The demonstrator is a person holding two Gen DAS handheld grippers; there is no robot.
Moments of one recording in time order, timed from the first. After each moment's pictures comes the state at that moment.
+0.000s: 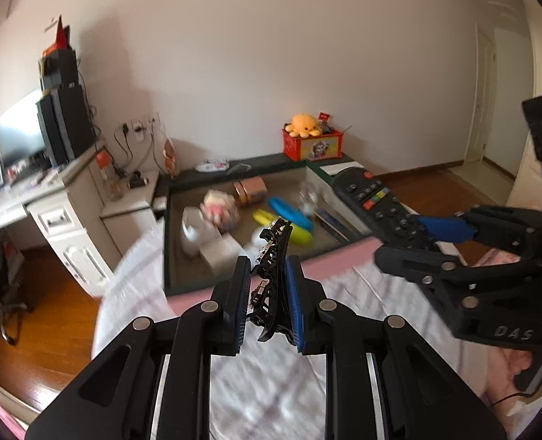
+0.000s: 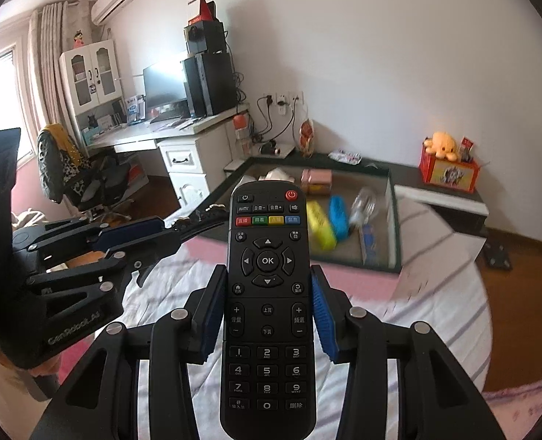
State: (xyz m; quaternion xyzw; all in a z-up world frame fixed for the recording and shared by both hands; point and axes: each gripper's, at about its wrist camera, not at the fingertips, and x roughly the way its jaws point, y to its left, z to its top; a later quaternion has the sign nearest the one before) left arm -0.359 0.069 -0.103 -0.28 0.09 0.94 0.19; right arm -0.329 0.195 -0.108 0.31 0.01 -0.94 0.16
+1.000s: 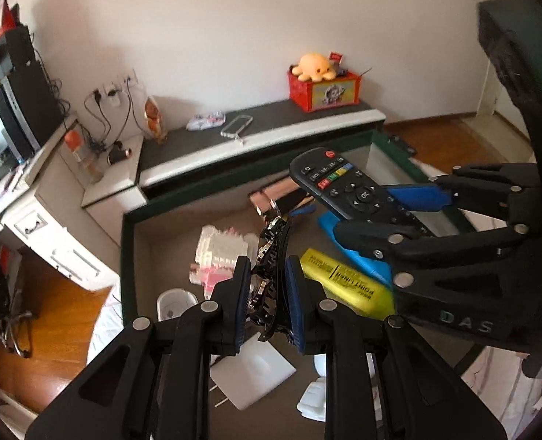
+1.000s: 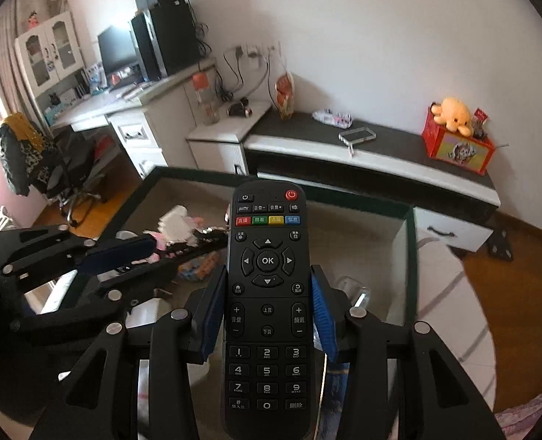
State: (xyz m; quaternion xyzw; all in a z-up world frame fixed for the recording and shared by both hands) left arm -0.557 0.122 -0.162 -0.40 0.14 0.89 0.19; right arm -0.533 0.210 -0.168 0.44 0.00 -0.89 0.14
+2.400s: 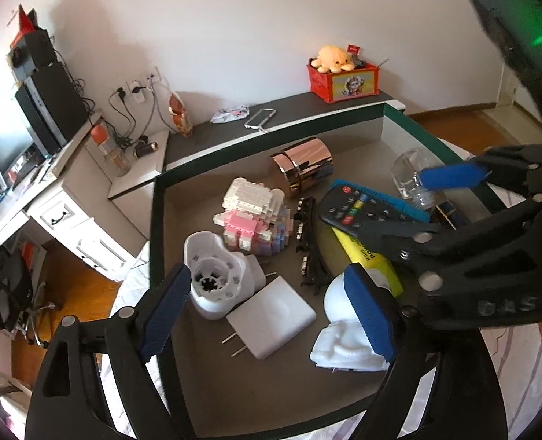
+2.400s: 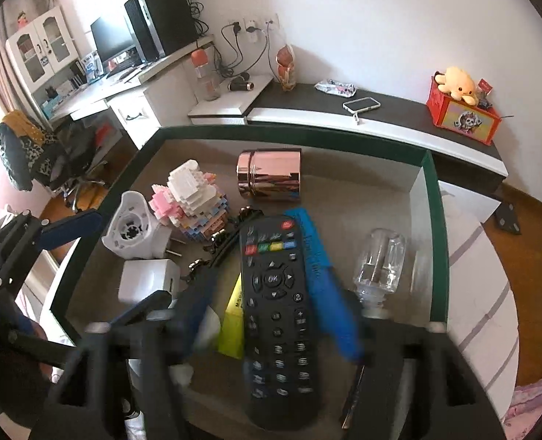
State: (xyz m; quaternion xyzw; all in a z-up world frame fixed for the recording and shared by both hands) left arm -0.525 0.105 -0.166 -0.39 0.17 0.90 0.14; right arm -0.510 0.203 -0.165 0.46 0.00 -0.88 0.13
